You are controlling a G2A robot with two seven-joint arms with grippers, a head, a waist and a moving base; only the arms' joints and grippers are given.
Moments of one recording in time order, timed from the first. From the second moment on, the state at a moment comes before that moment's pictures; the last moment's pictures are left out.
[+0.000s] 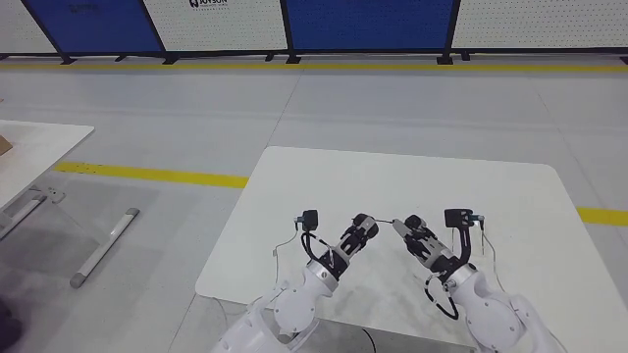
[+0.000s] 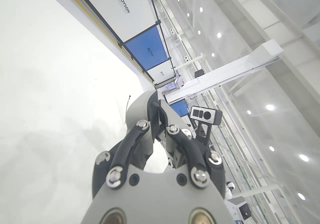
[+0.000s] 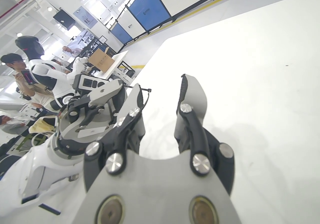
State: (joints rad) left arm 1.50 -1.28 -1.00 -1.64 0.07 -0.20 0.08; right arm -1.45 -1.24 1.17 -1.67 -0.54 -0.19 0.34
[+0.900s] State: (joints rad) left arm 1.51 -1.27 -1.01 -1.65 0.19 -0.26 0.05; right arm -1.44 -1.23 1.18 -1.68 -0.49 -0.22 0.42
